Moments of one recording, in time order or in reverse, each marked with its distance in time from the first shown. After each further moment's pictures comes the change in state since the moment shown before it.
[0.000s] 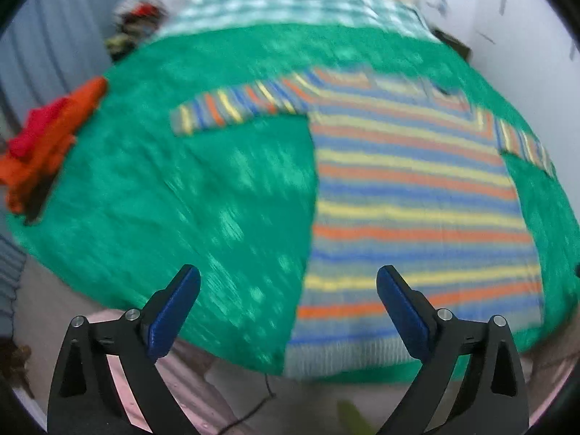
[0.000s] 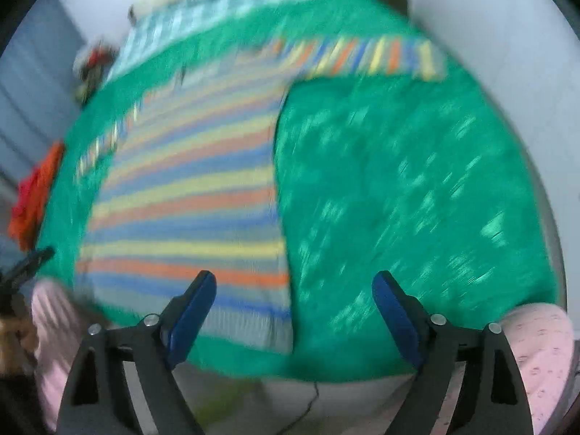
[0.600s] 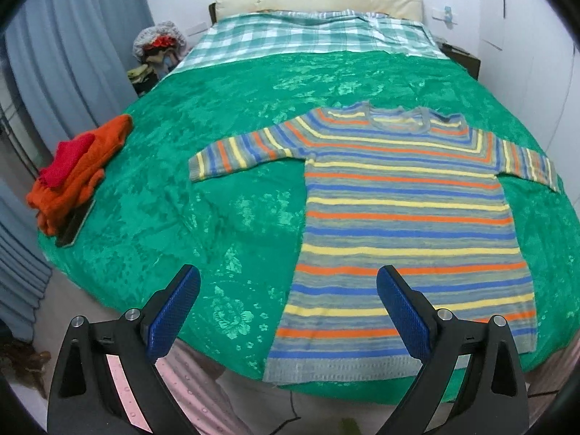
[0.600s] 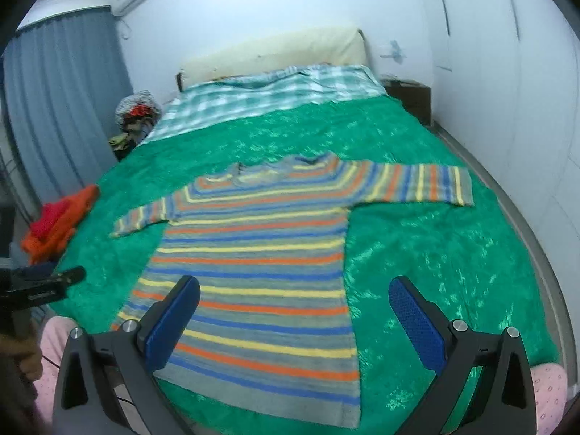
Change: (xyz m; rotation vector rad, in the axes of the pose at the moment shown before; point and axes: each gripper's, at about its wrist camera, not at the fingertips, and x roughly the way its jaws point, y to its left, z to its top) left arm -0.052 -0.040 0.008 0.021 -0.080 0.100; right arm -0.050 0.085 0.014 -0.130 -0.368 0.083
